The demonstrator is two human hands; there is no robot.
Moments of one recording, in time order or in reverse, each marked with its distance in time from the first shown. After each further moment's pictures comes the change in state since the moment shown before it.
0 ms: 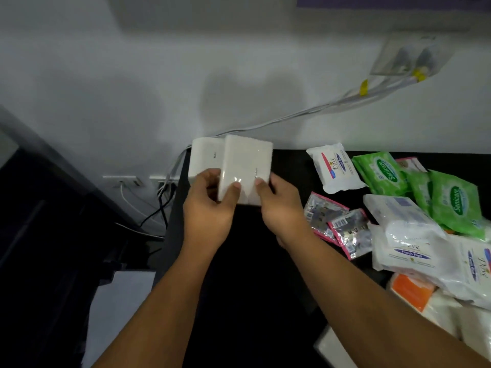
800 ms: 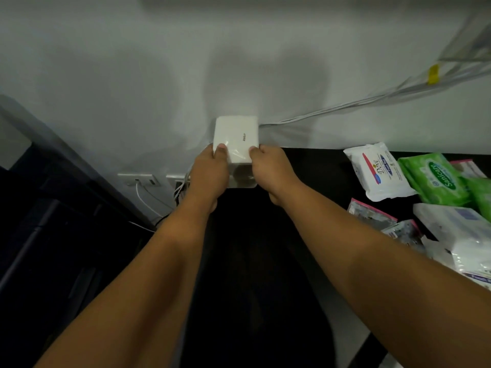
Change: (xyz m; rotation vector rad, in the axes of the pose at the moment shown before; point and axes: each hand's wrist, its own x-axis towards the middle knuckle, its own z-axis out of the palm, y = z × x) left_hand 0.119 -0.030 -0.014 0.124 -0.067 -0.232; right_hand 0.092 -0.026 0.077 -0.135 -0.100 0.084
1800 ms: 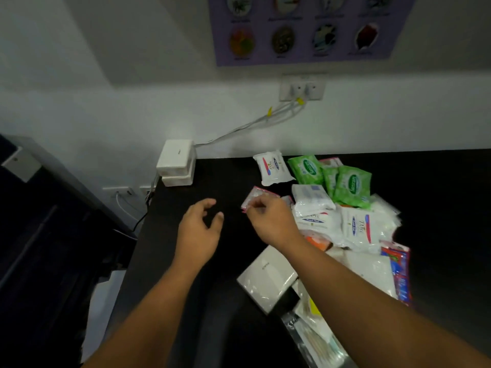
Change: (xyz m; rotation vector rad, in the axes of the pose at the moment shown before) left_hand -0.259 0.030 0.055 0.244 -0.012 0.293; right_hand -0.229 0.049 -0.192 -0.296 0.117 -0.175
